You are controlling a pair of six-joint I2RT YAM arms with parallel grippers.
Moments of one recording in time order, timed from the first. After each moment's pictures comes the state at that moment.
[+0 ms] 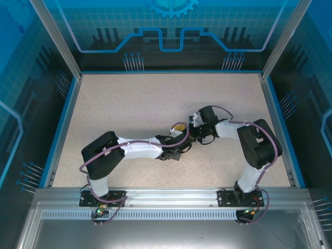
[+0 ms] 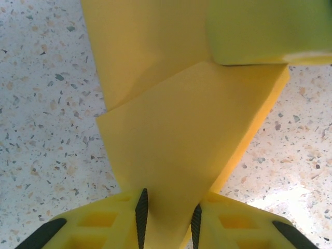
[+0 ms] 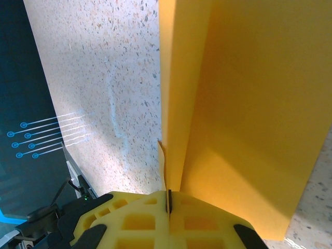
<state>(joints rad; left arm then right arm) -1.01 1.83 1.08 -0.48 -0.34 -0.69 0.38 1.76 0.85 -0.13 -0.77 0.70</state>
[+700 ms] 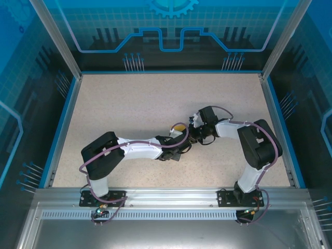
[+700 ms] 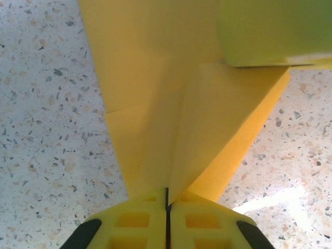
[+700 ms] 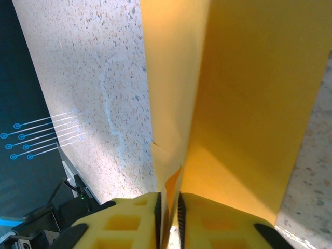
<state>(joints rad) -1.01 1.82 1.06 -0.47 -0.34 -0.69 0.39 1.75 0.86 -0.18 -0.75 0.69</state>
